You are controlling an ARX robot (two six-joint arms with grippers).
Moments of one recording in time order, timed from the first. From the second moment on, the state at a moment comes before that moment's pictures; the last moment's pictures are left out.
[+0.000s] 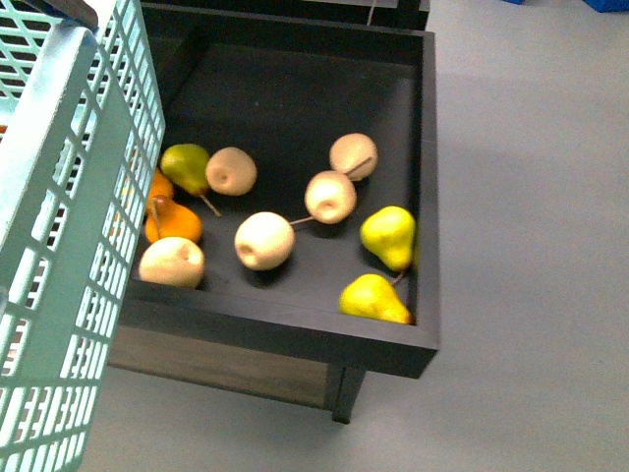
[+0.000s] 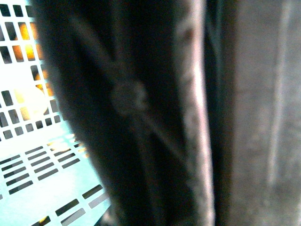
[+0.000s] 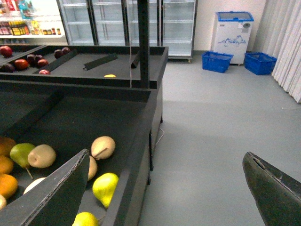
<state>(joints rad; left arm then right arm) -0.20 0.87 0.63 -0.20 -0.23 -1.49 0.00 0.00 0.02 0.00 0.00 0.00</state>
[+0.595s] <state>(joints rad) -0.20 0.87 0.63 -0.20 -0.23 -1.49 0.00 0.00 0.02 0.00 0.00 0.00</state>
